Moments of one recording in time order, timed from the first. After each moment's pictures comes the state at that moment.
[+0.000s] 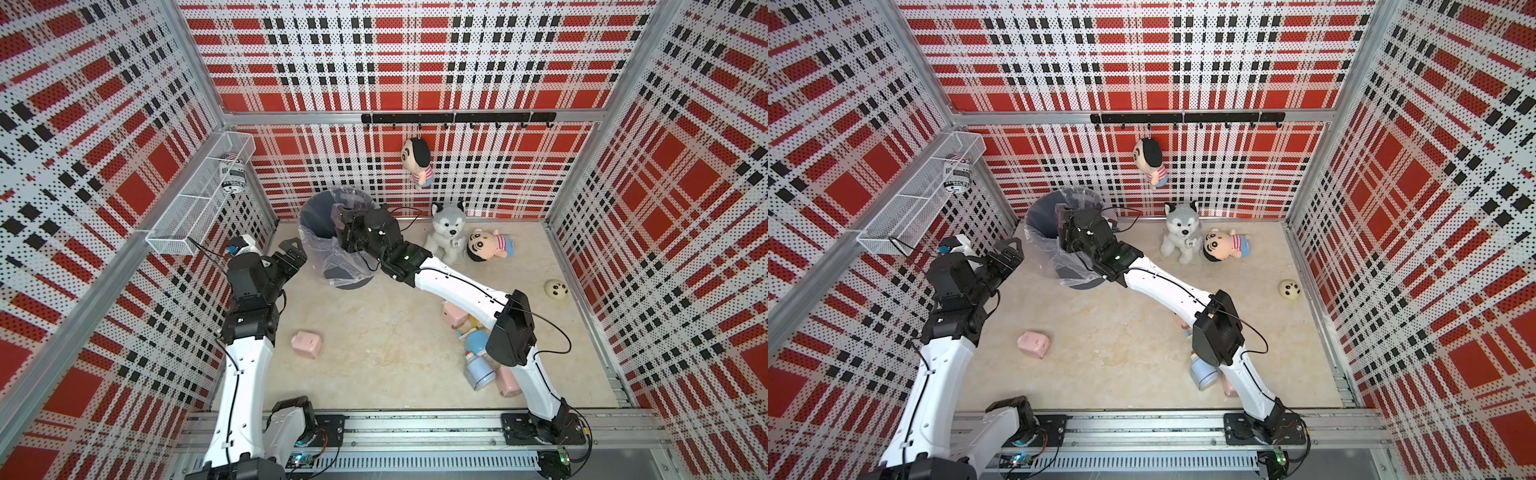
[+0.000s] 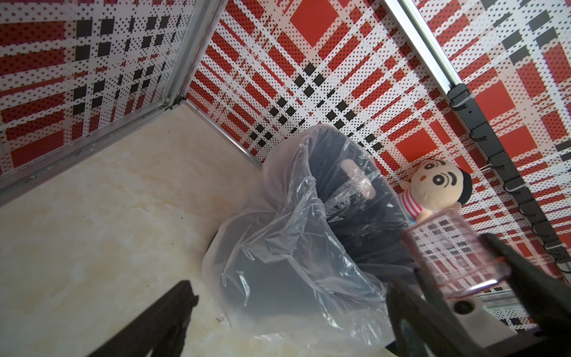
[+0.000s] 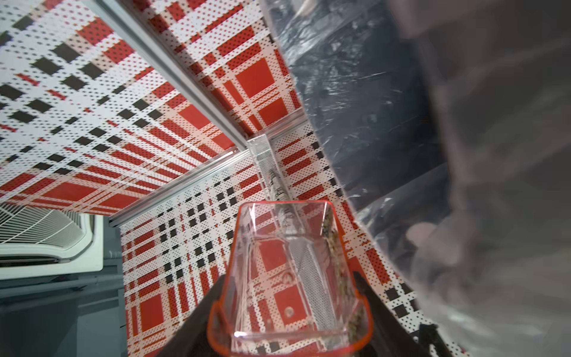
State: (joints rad) left arm 0.20 0.94 0.92 -0.24 0.18 -0.69; right arm 0.93 2.21 2.14 -0.03 0.15 2.04
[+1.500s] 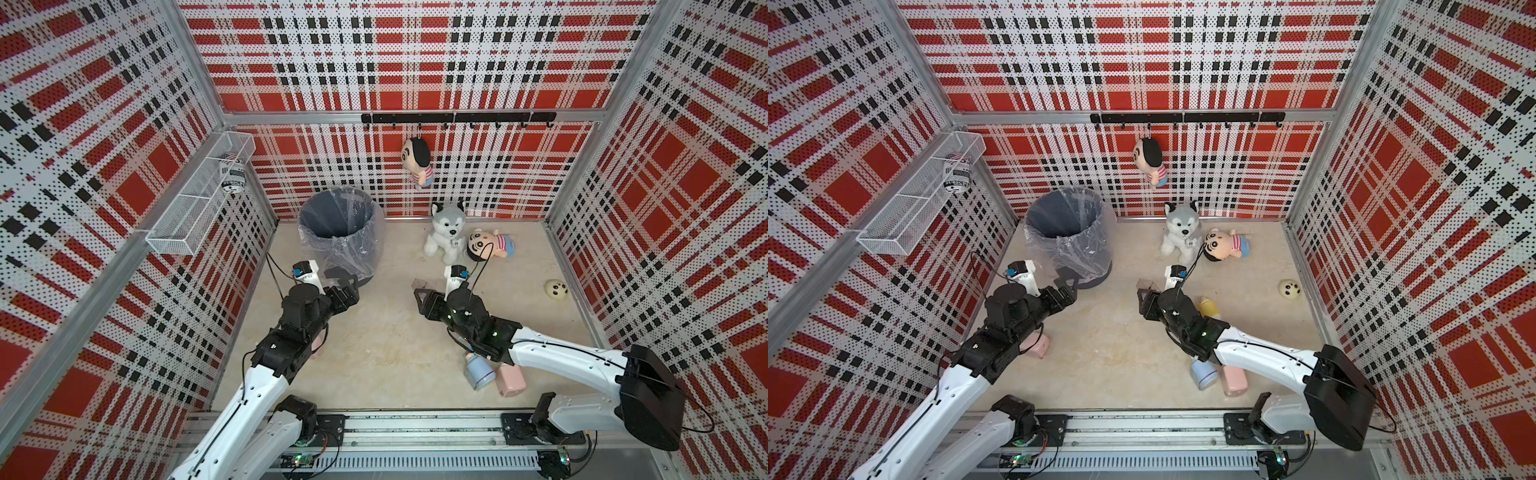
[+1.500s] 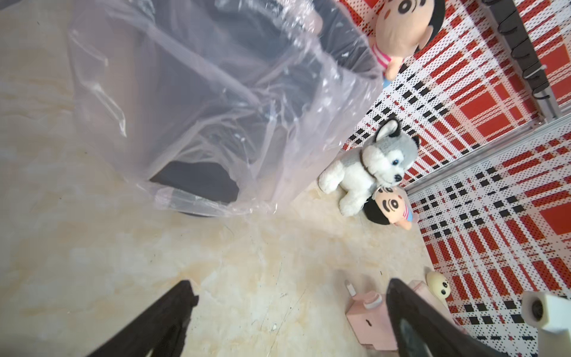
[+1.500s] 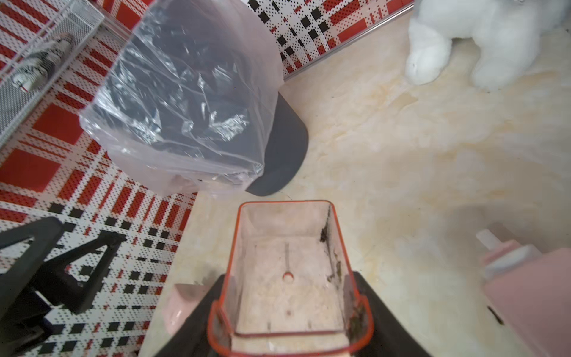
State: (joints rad) left arm -0.35 0.76 0.65 -0.27 -0.07 -0.69; right arm 0.93 1.30 0.71 0.19 0.29 0.83
